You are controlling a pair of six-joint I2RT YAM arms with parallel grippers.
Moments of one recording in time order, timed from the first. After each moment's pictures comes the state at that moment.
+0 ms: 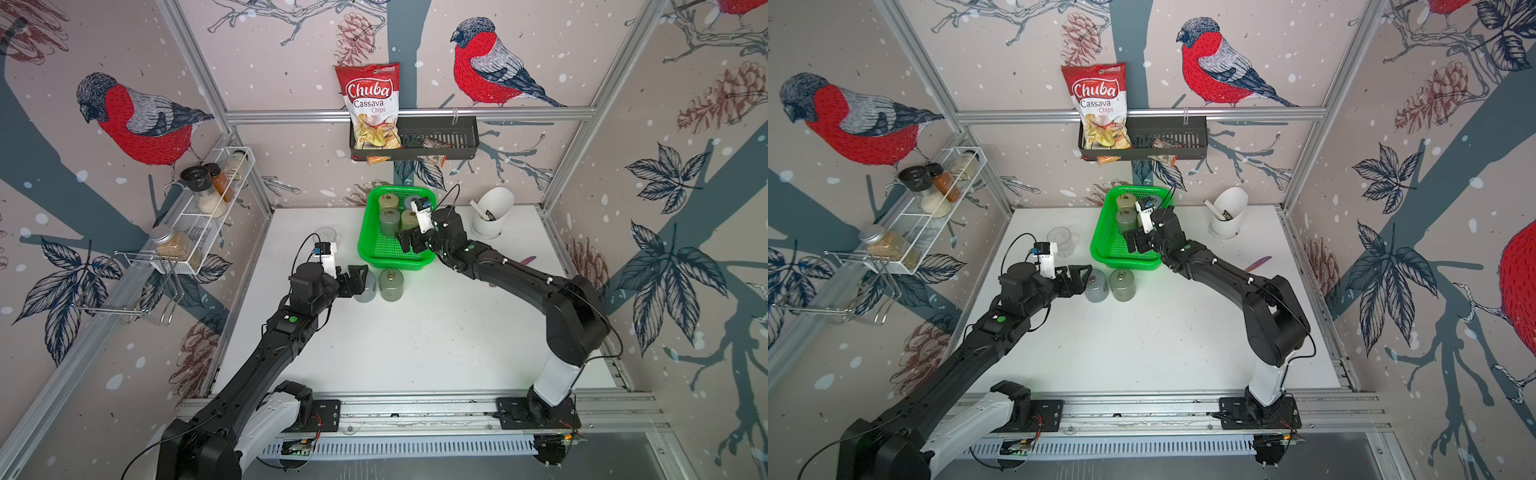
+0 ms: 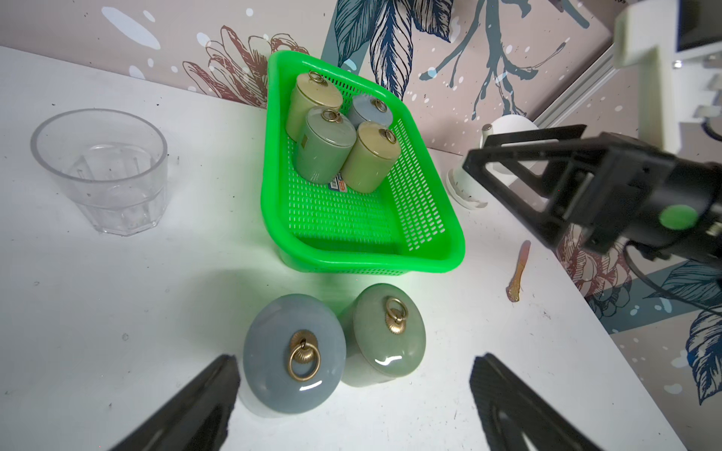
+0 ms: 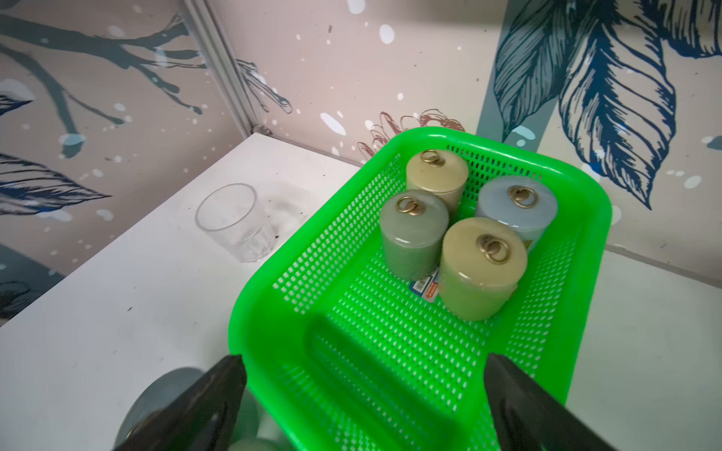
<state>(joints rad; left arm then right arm) -0.31 0.96 0.62 -0.04 0.19 -0.42 0.68 1.83 1.43 -0.02 -0.02 0.09</state>
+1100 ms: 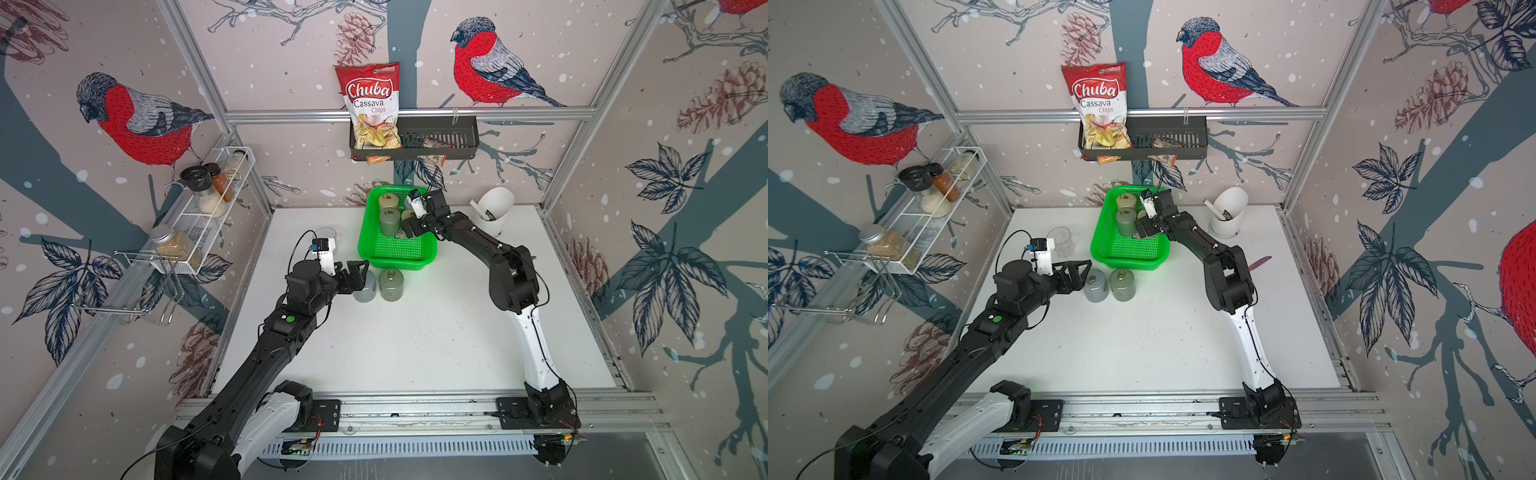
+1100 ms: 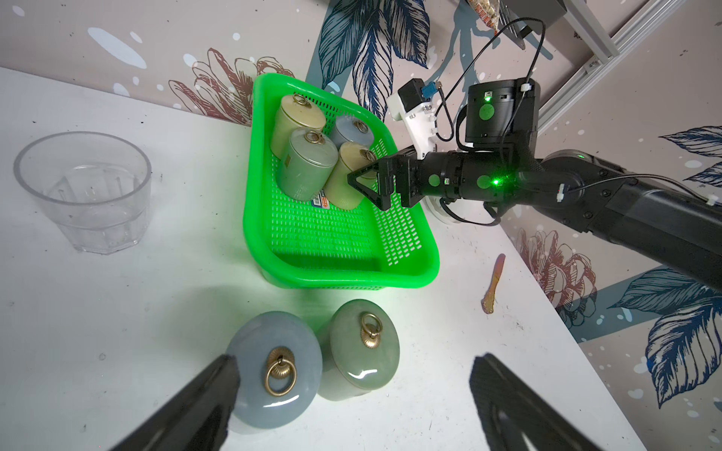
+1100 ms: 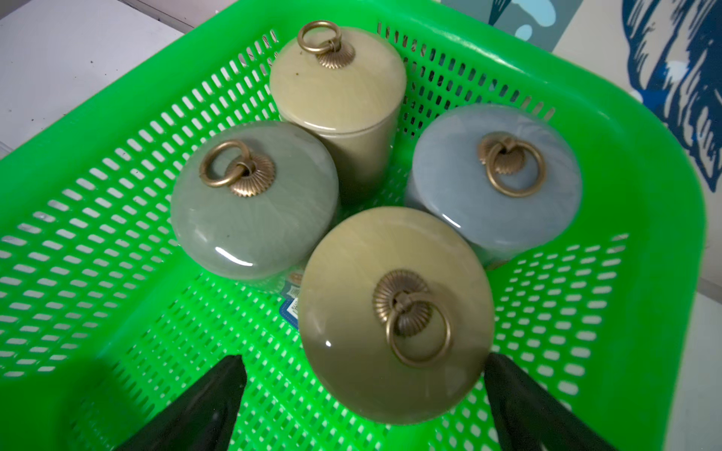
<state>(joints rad) -0.31 0.92 0.64 -0.05 0.21 -0.44 0.51 2.43 2.10 -0.37 -0.09 -0.11</state>
